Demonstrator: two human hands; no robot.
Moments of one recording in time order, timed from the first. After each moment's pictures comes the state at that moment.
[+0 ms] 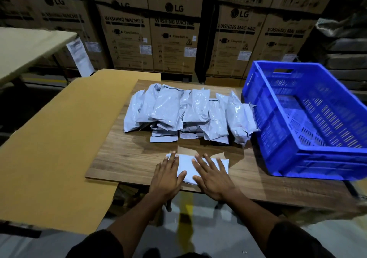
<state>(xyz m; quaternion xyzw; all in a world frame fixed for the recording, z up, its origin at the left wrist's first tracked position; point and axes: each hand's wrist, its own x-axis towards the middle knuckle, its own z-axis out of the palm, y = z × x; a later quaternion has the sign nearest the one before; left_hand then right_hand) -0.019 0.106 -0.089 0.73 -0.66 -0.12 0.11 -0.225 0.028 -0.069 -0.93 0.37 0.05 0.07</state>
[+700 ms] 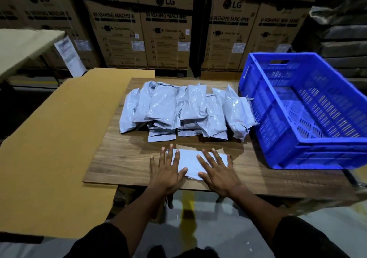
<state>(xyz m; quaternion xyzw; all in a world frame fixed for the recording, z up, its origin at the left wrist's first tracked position) -0.014 0.089 -0.083 0.74 -0.66 -0.13 0.02 -0.239 0.020 -0.076 -0.91 0.42 0.06 0.05</state>
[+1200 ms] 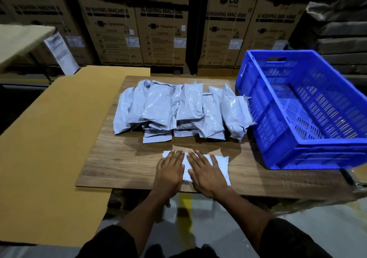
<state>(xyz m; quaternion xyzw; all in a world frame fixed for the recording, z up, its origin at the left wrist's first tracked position) -0.030 0.082 -0.105 0.69 -0.70 -0.03 0.17 -0.205 0.030 -0.080 -0.91 0.41 -0.02 0.04</state>
